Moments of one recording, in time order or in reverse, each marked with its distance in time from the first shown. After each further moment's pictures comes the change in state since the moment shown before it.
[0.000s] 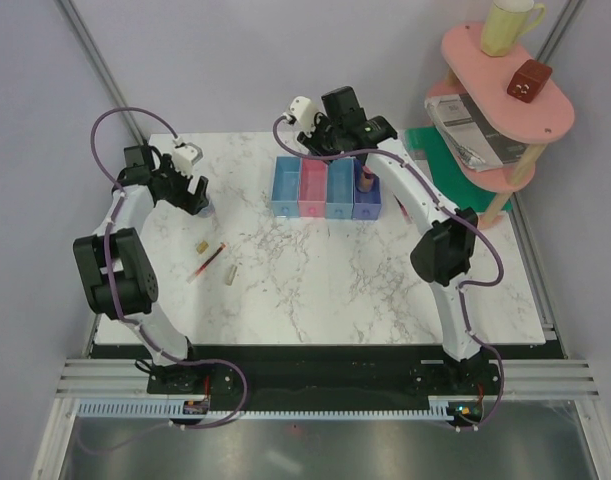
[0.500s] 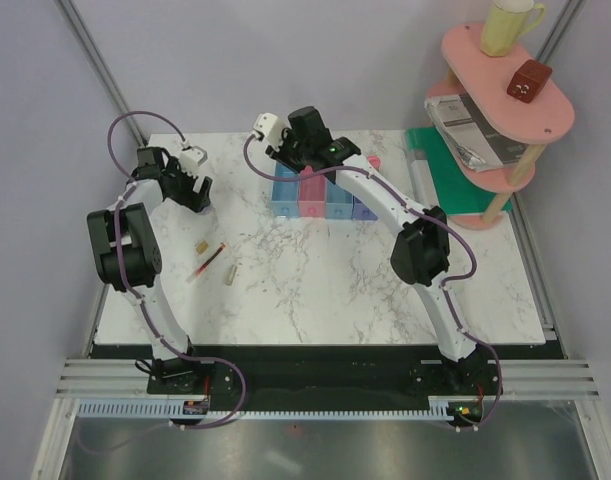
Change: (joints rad) left arm -0.009 0.262 0.104 0.128 -0.073 0.001; right arm 0.109 0.129 0.000 0.282 0.051 0.014
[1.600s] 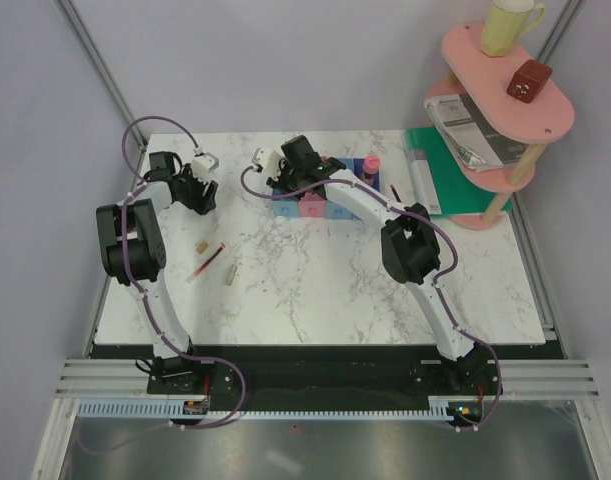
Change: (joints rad) left arm -0.039 0.071 -0.002 0.041 0.023 0.046; right arm 0.021 0.081 -0.143 0.024 -0.021 -0.010
